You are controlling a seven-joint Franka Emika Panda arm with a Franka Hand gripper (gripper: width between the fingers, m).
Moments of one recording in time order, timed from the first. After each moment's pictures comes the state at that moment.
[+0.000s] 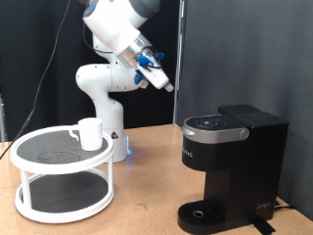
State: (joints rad) arm -0.14 -0.50 -0.08 -2.51 0.81 1.92 2.11
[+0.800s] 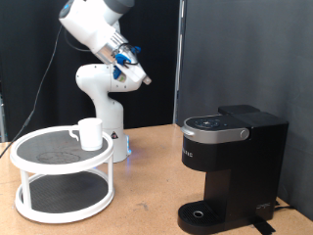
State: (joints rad) arm -0.20 -0.62 -0.22 -2.56 0.69 1.65 2.07
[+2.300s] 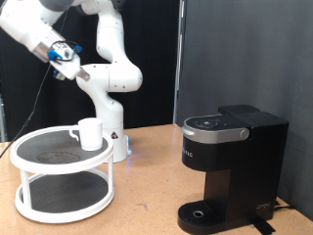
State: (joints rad) arm -0.31 -0.61 -0.58 -2.49 0.39 1.48 1.80
